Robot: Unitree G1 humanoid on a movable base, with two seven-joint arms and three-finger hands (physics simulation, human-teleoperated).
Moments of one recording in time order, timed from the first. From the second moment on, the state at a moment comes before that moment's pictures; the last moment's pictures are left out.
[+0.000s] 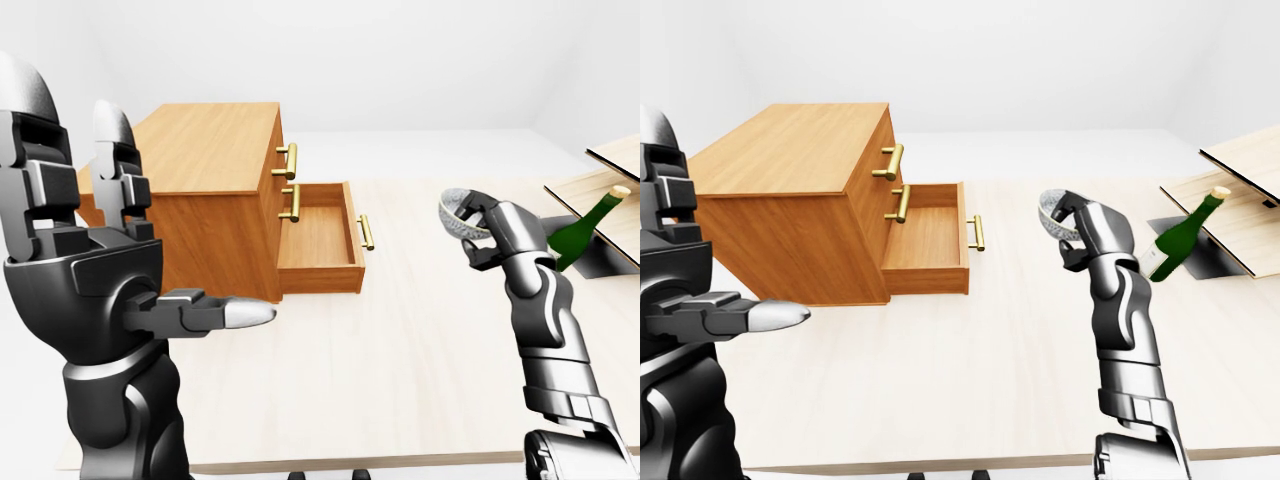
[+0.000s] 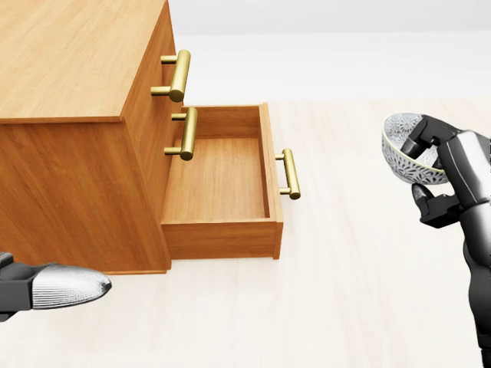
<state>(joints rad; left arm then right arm) -0.12 0.07 0.16 -0.88 -0.18 0.09 -0.01 -0.41 -0.41 -0.22 0.16 -0.78 0.05 0.14</state>
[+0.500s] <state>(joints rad) -0.12 0.08 0.17 -0.88 -0.20 0.09 -0.01 -0.70 -0.39 -0.14 0.23 -0.81 0.09 0.20</state>
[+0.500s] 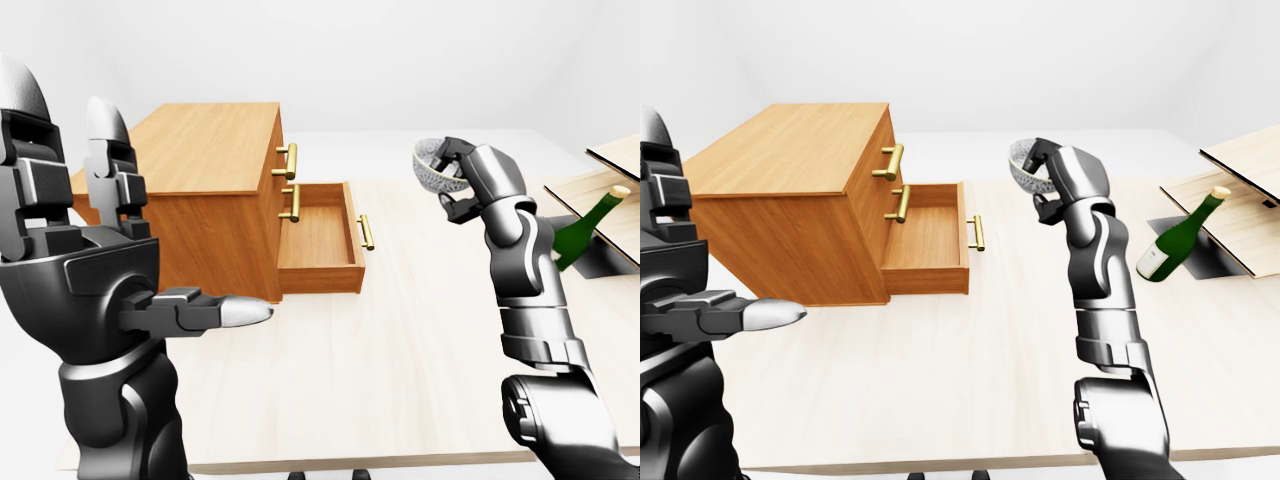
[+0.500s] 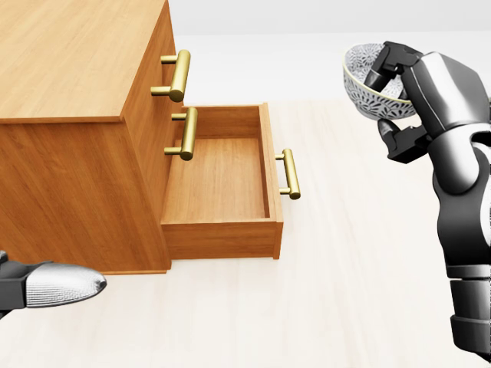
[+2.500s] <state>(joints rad) -0.17 0.10 0.22 -0.95 -0.29 0.09 0.04 -1.21 0.02 0.09 0.56 -1.02 0.09 0.18</state>
